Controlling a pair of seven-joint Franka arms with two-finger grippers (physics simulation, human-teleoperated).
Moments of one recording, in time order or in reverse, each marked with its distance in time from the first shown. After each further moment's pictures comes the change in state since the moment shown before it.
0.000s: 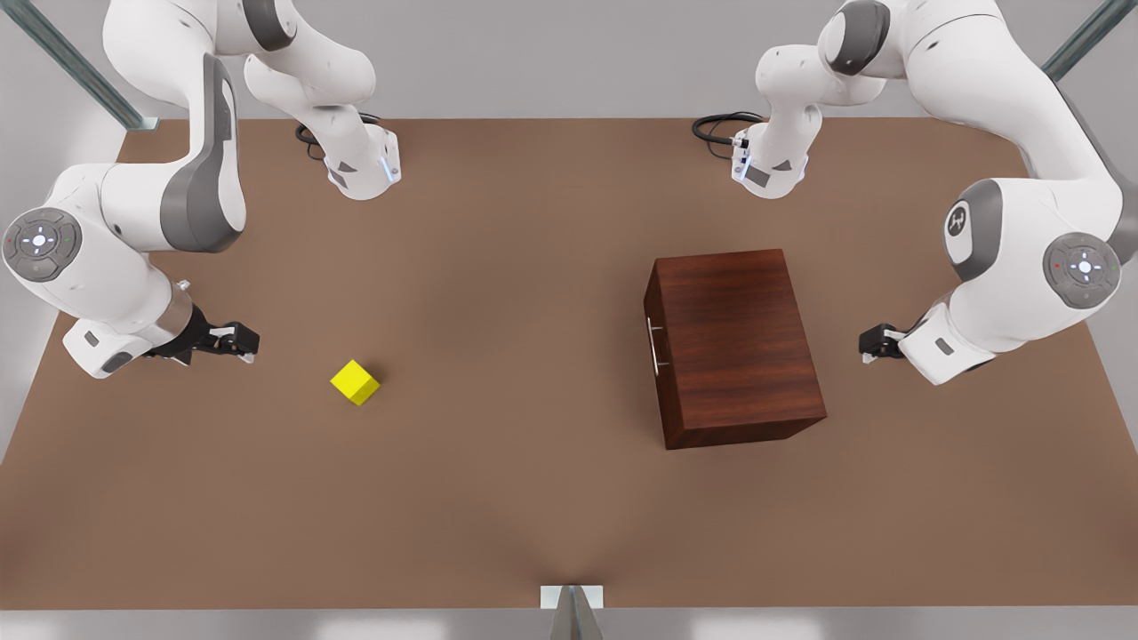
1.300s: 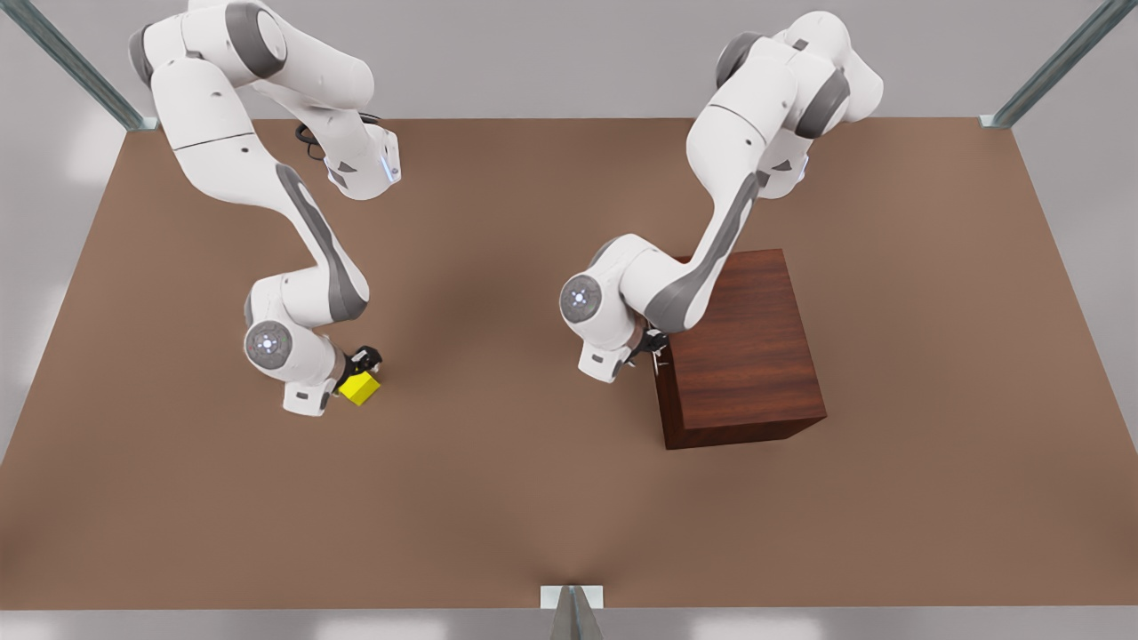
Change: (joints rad) left arm -0.614 0.338 -0.014 -0.094 0.249 0.171 -1.178; right arm -0.215 0.176 0.339 -0.610 -0.098 0.623 -0.355
